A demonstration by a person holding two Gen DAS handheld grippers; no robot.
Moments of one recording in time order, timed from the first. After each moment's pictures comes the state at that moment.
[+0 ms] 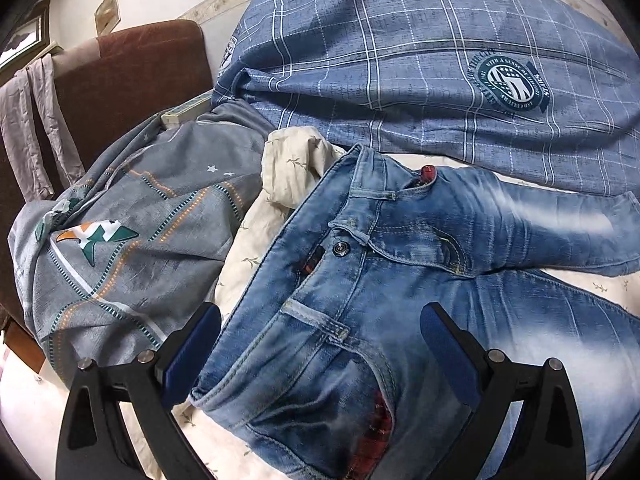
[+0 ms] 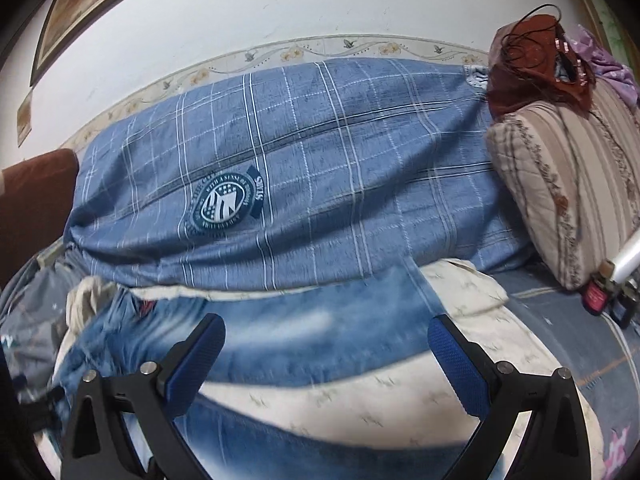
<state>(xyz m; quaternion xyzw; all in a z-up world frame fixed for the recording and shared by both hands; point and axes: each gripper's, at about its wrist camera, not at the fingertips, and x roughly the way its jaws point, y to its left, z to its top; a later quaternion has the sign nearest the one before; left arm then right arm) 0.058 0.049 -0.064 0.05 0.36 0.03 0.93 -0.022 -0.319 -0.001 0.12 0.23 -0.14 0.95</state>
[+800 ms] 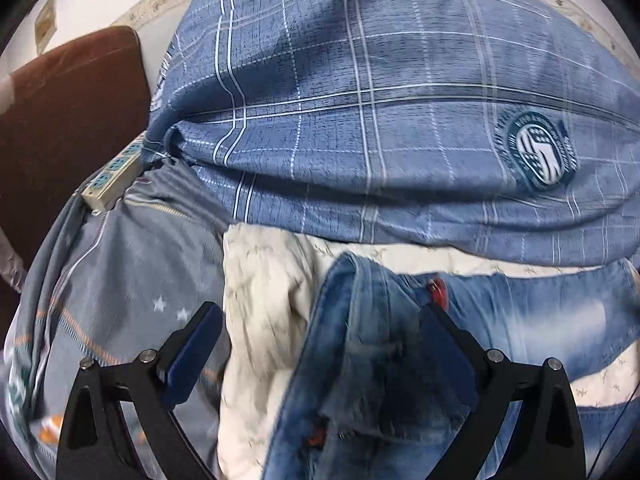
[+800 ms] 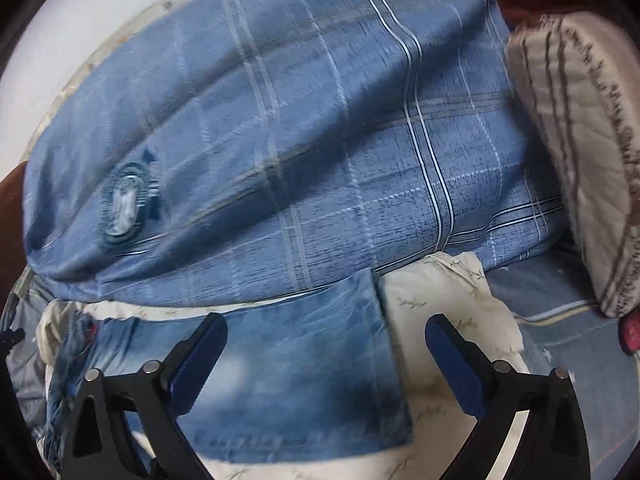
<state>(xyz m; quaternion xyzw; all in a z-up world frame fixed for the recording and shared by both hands) 0.242 0.059 0.012 0.07 0.40 -0.05 0.91 0.107 -0.476 -0.054 0.19 0.36 -0.11 0.90</state>
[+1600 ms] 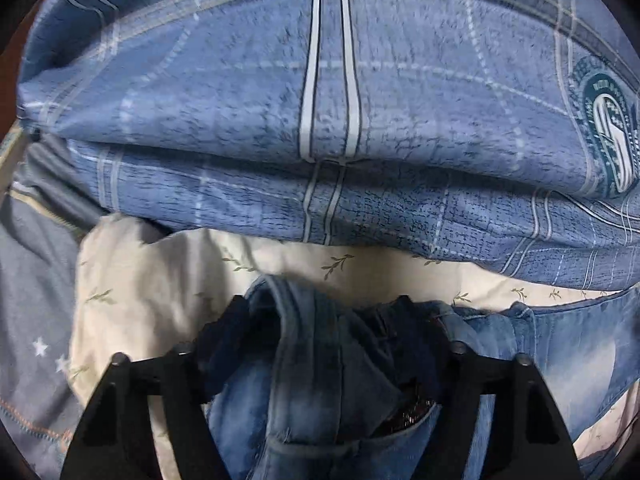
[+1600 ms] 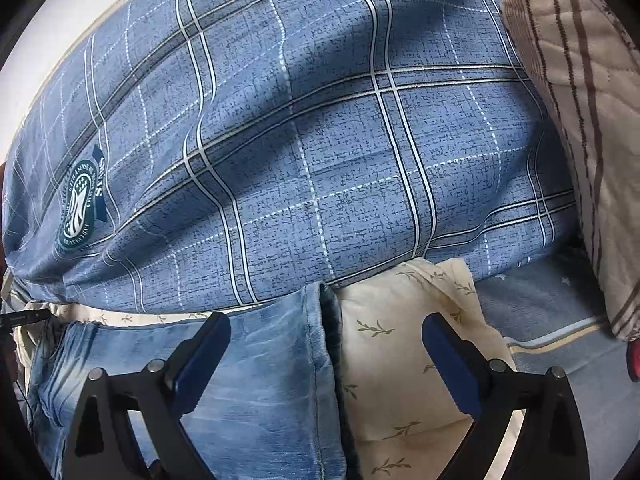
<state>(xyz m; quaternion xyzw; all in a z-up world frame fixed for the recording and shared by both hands) 0.361 -0.003 -0.072 0.04 0.53 -0.08 0.84 0.126 -0.514 -0.083 0.18 0.37 -0.12 0.90</state>
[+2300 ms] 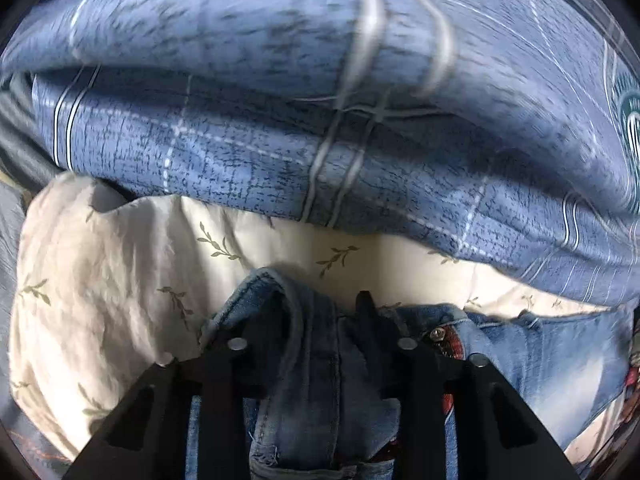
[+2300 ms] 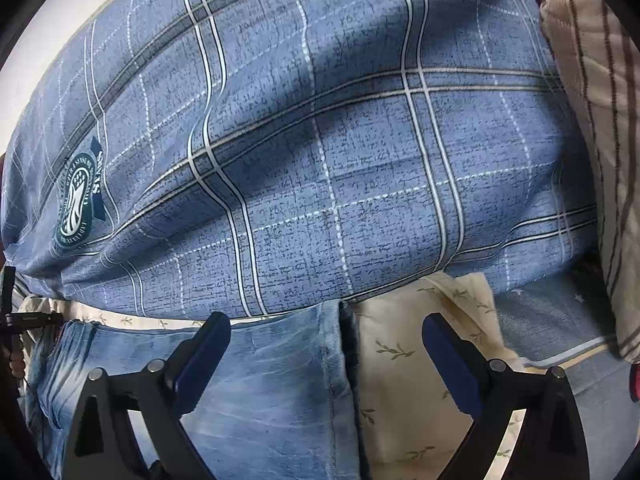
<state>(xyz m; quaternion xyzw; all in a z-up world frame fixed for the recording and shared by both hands) 0.376 0.005 -0.112 -0.02 0.57 -0.08 0.82 0.155 -0.510 -0.082 0.18 0.39 -0.10 0.90</state>
